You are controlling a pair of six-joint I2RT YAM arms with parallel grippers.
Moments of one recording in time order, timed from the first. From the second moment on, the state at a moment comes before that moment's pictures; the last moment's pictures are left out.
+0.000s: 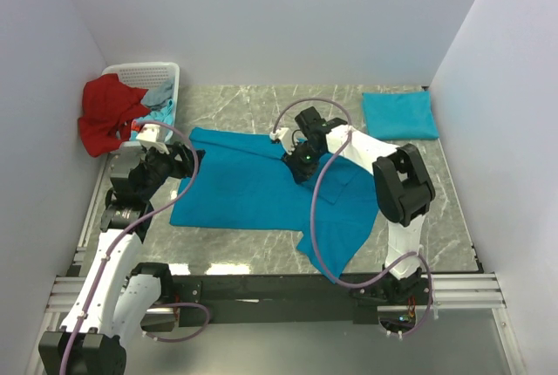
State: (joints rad) left arm -0.05 0.75 0.61 0.01 0.35 -0.20; right arm 0.52 1.94 1.43 -0.73 -0.39 -0.48
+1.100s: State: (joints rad) left arm -0.16 1.74 1.30 -0.24 0.00 -0.50; right arm 0.04 1.89 1.42 -0.61 -0.47 -0.32
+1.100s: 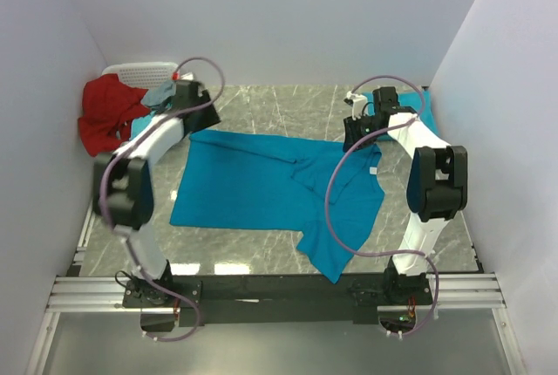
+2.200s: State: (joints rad) left arm -0.17 2.34 1.98 -0.74 -0.60 -0.56; right arm 0.03 1.85 1.41 -0.62 -0.53 -0.32
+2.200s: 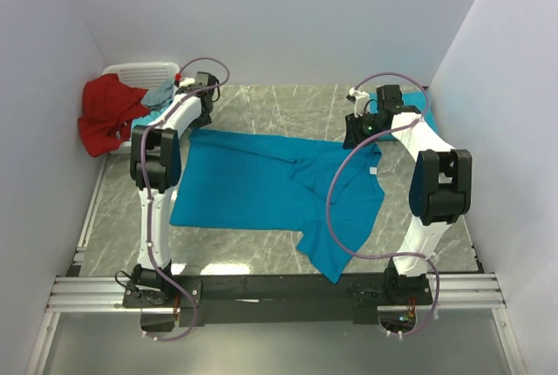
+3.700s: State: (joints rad) left arm -0.19 2.15 1.72 -0.64 -0.61 -0.51; right arm 0.03 1.85 1.41 -0.64 -0.54 -0.32
